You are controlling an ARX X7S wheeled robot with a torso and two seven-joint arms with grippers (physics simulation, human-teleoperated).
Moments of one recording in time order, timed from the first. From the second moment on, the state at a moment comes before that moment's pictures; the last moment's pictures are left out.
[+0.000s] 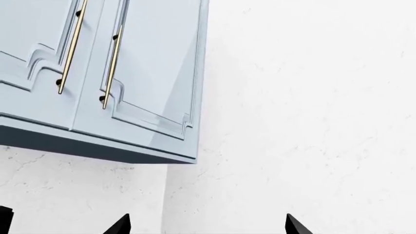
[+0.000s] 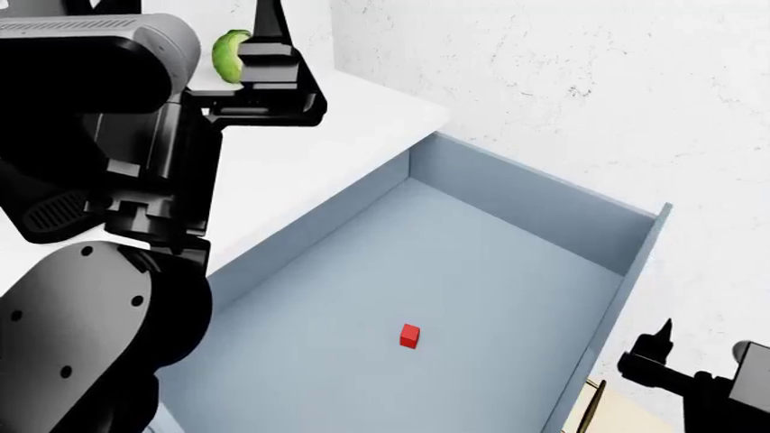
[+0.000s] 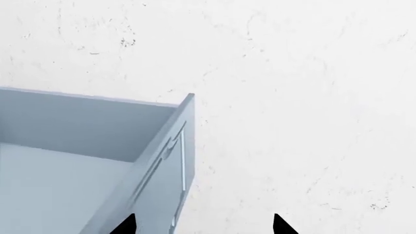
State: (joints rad) left arm -0.84 -0.32 0.27 0.69 -0.65 -0.67 -0.59; right arm 0.03 0.24 0.38 -0.27 0.23 0.49 0.20
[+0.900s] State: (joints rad) left arm -0.83 -0.34 0.28 0.69 -0.65 -0.65 -0.59; right arm 0.03 0.22 0.36 -0.02 0.23 0.32 0.19
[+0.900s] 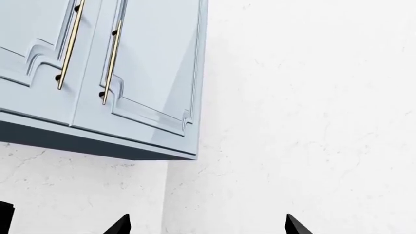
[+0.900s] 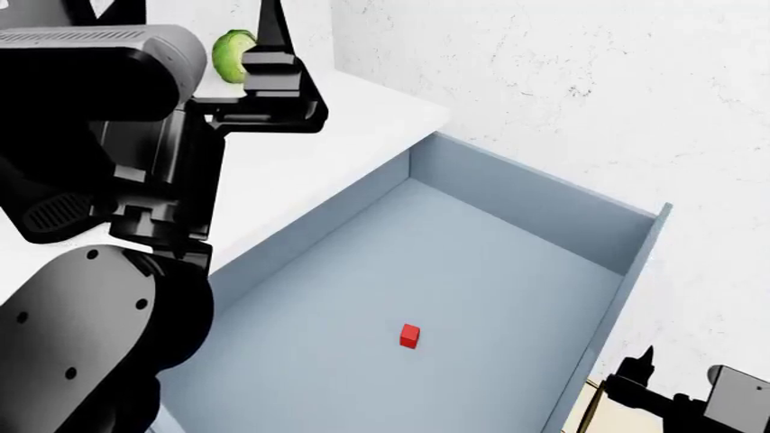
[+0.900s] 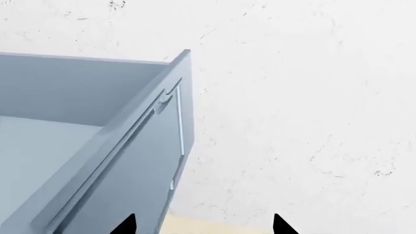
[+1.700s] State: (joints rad) left arm -0.82 -0.35 0.30 0.68 -0.65 -0.63 -0.60; right arm 0.09 0.20 0.31 0.21 0.23 0.18 0.16
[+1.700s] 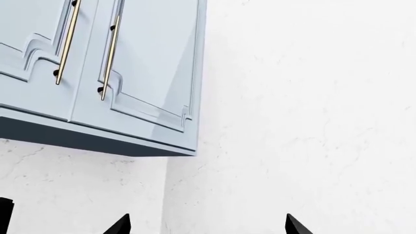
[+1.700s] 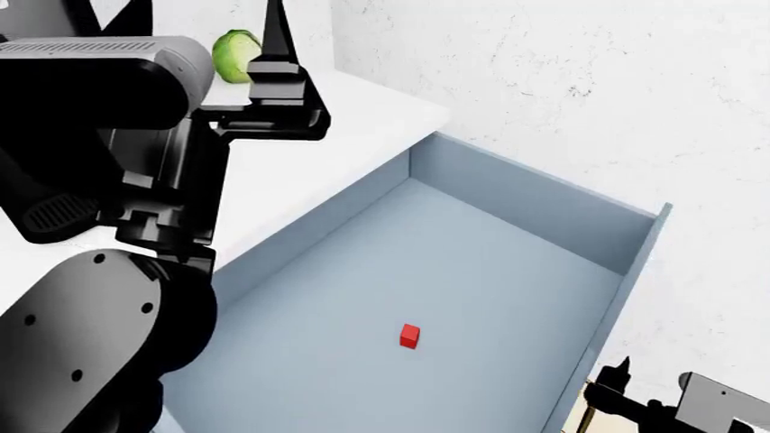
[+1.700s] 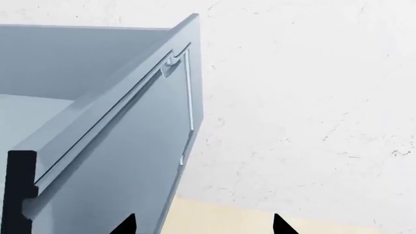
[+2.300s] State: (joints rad) left arm -0.79 -0.36 0.30 0.67 -0.65 -0.61 -0.60; right arm 0.20 0.19 0.24 0.39 0.20 0.10 0.14
